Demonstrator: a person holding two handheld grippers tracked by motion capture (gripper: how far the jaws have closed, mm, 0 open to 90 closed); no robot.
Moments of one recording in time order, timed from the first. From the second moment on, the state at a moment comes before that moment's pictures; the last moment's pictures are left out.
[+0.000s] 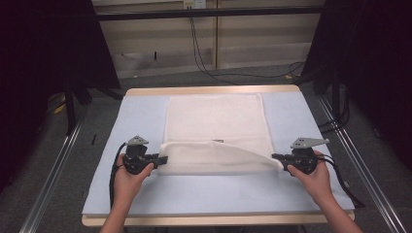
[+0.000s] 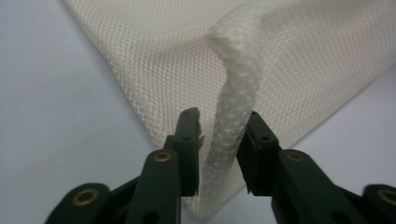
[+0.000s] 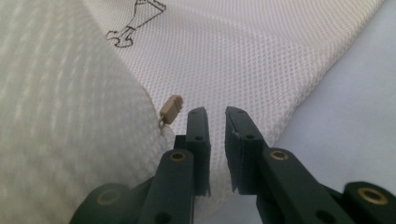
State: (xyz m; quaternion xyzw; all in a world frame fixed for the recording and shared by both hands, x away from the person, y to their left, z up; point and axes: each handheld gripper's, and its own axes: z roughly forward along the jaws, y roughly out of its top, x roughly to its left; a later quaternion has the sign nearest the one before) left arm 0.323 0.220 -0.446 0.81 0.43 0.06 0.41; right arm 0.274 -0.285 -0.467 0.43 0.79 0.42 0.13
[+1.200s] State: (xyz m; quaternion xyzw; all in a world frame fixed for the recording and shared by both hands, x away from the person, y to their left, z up) left arm 0.325 0.239 -0.453 0.80 0.47 0.07 0.36; right arm 0.263 -0.294 -0.472 0.45 0.78 0.42 0.14
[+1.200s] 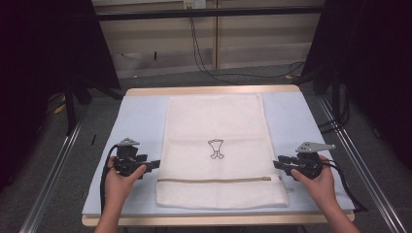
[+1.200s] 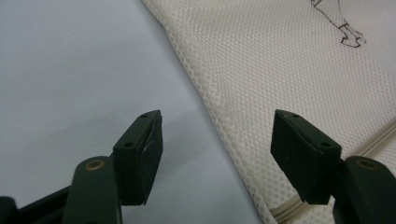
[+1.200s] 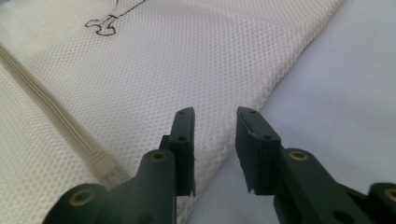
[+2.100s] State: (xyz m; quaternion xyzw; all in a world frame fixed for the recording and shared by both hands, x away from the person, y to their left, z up) left arm 0.319 0.213 -0.464 0.82 0.48 0.02 0.31; right arm 0.241 -0.281 -0.483 0.47 0.78 0.39 0.13
